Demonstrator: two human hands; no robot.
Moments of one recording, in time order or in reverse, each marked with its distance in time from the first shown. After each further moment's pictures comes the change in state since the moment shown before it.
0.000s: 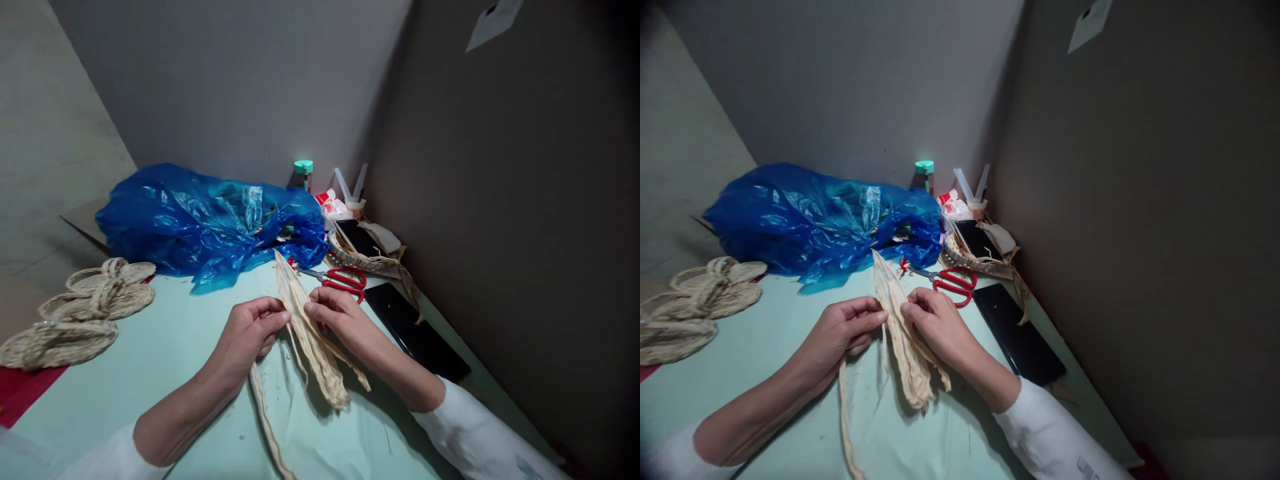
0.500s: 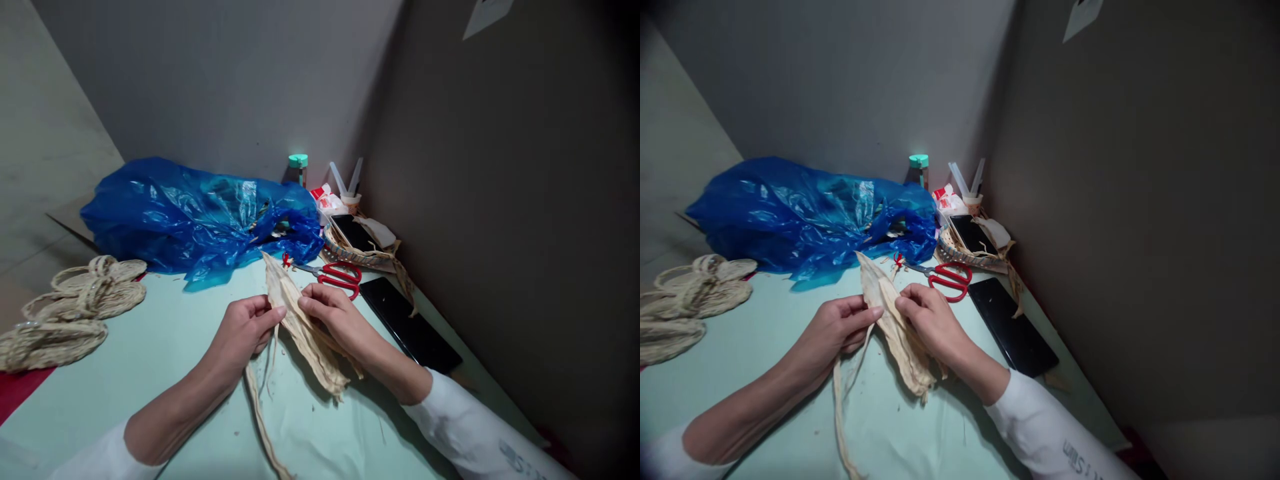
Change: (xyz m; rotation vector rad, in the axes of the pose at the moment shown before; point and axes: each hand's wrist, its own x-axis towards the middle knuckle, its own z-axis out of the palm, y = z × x) left_hand 0.002 -0.006 -0.002 0.027 -0.024 -0.020; right_hand 0.000 0.003 0.006 0.139 0.015 0.051
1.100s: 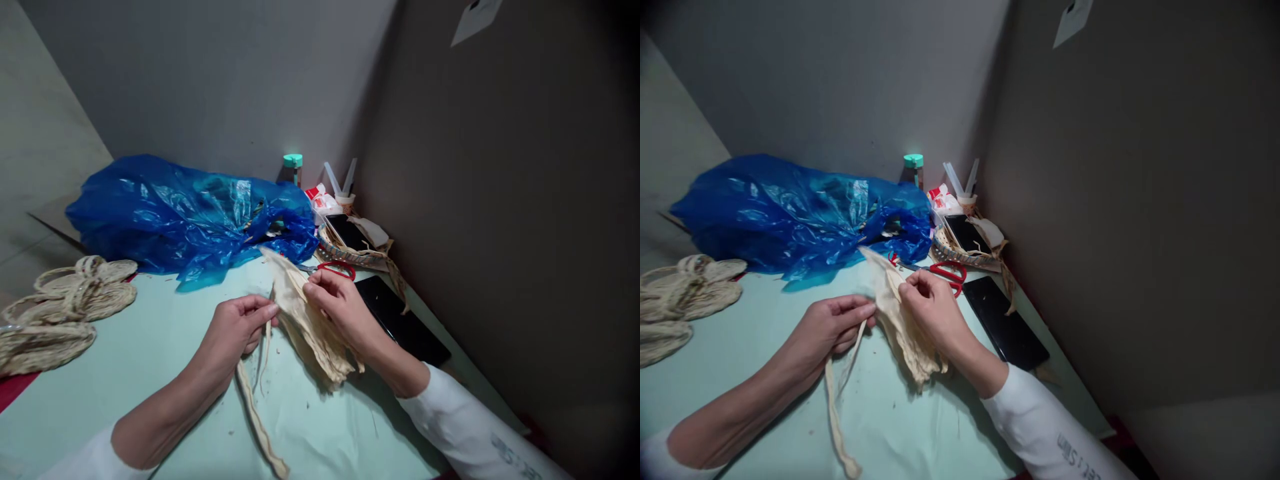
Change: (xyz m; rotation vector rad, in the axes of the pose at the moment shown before) left_hand 0.006 -0.004 -0.004 -0.016 0.059 -0.018; right_hand -0.001 -0.009 -0.009 -0.018 0.192 -0.116
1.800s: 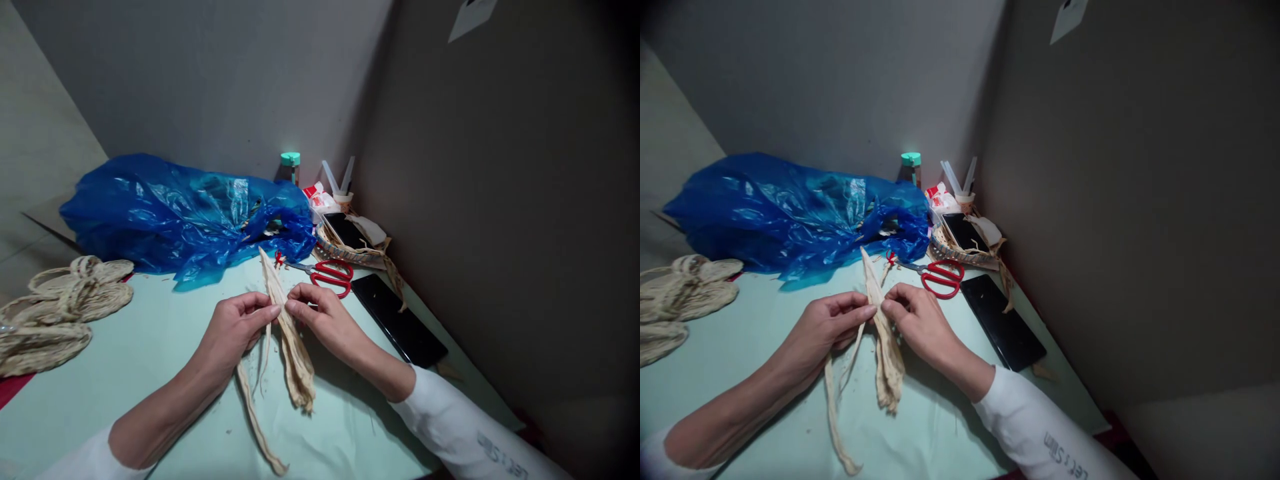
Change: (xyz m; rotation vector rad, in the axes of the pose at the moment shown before) left_hand -0.005 0.004 0.003 0.067 -0.005 0.060; right_hand -0.004 0.013 0.012 -0.132 -0.183 -0.034
